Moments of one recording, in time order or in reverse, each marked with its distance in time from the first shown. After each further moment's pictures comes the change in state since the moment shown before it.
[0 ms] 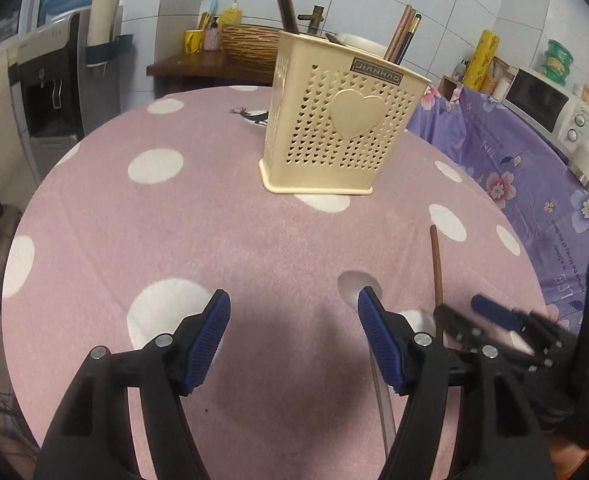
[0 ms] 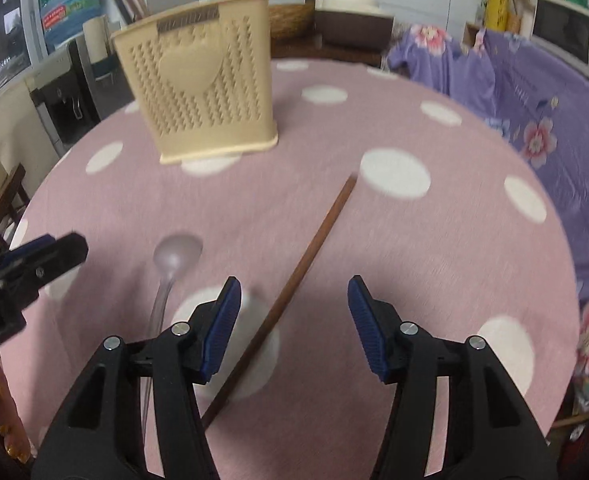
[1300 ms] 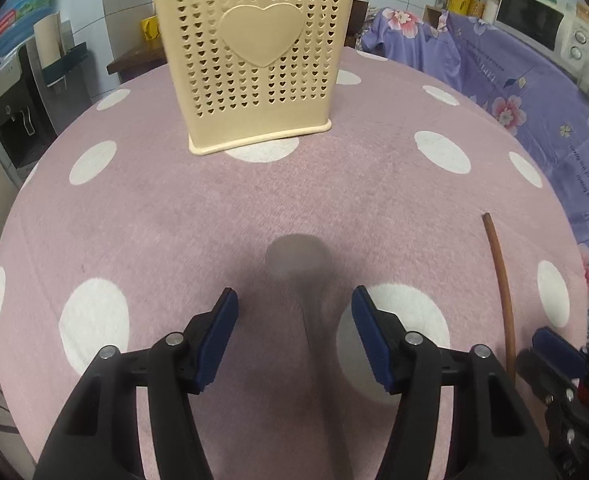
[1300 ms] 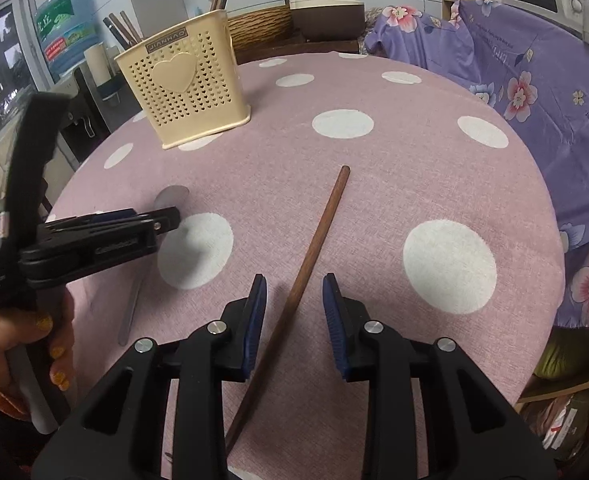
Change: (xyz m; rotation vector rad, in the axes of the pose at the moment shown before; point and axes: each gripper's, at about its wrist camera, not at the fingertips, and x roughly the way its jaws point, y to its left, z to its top) left arm 0.059 -0.073 -0.007 0.186 0.165 0.105; right arm -0.049 -0.058 -0.055 0.105 -0.024 0.096
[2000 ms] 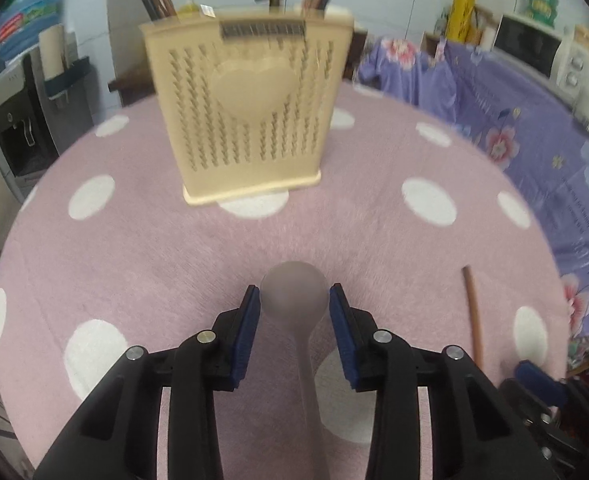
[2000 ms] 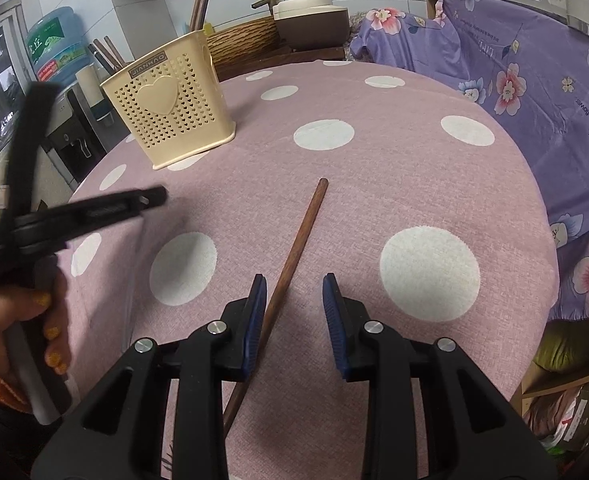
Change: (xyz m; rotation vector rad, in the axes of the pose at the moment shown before) left arm -0.032 0.003 0.018 -0.046 -0.125 -0.047; right arm -0.003 -0.019 0.006 0.053 -0.029 0.003
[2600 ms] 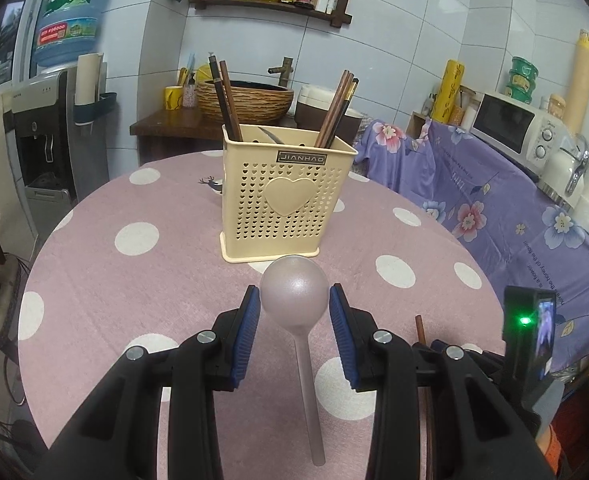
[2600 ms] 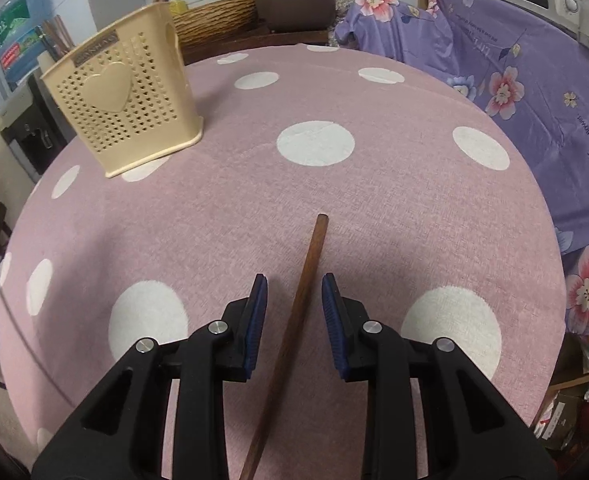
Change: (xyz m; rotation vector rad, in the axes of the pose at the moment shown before) left arm -0.079 0.029 -0.004 -0.081 -0.220 -0.071; right arm 0.055 0.017 0.042 -0.004 0.078 -0.153
